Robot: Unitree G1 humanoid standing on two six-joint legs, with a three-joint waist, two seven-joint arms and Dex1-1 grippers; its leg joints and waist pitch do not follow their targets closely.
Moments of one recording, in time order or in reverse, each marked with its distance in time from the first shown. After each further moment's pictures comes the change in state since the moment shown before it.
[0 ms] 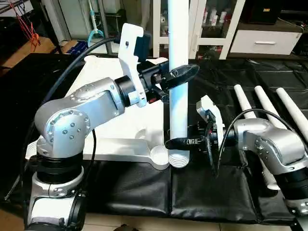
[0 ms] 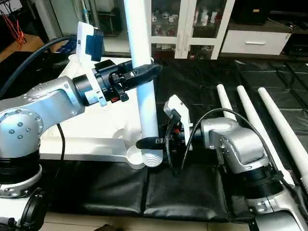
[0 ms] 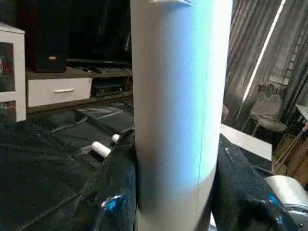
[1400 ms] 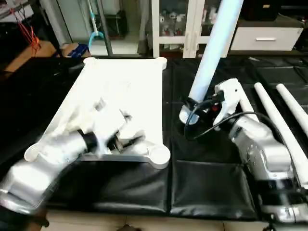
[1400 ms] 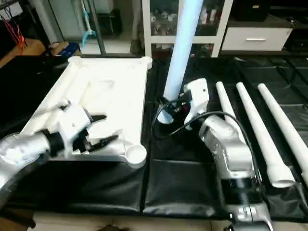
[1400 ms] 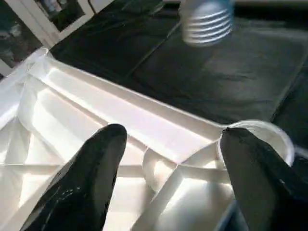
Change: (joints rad) left arm 0.515 0.453 -0.295 -0.001 0.604 -0.594 -0.227; right arm 0.123 0.241 -0.231 0.037 -0.157 -0.361 -0.522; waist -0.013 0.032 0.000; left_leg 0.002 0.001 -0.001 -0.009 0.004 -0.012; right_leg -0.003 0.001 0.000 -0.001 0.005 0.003
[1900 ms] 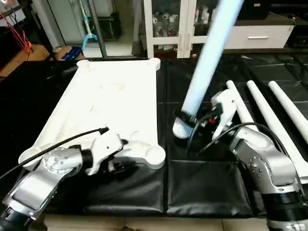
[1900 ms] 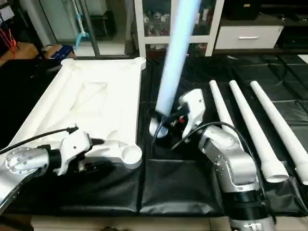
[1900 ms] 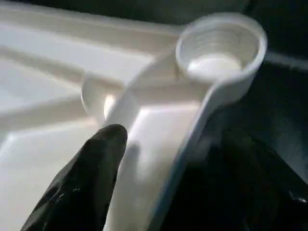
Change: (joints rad) left arm 0.025 0.051 -0.083 0.275 0.083 -0.180 -0.218; right arm 0.050 -0.049 0.061 -0.104 0.051 0.087 0.122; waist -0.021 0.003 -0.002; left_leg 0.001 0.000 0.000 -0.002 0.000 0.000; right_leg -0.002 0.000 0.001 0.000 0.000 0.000
